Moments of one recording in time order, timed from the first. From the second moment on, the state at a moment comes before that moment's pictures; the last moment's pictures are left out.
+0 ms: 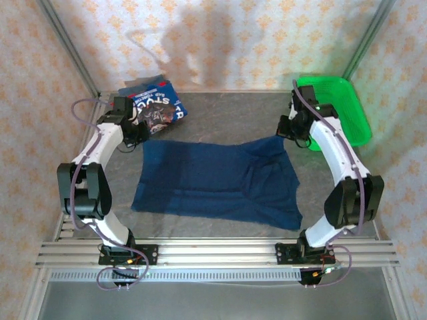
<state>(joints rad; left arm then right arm) 0.07 1.66 1.31 -0.73 0.14 -0.40 0.13 1.55 1.49 -1.04 -0.10 0.36</state>
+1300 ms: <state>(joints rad) 0.11 1.57 1.12 -0.85 0.00 -0.41 0.13 1.17 1.07 -1.29 0.01 0.69</state>
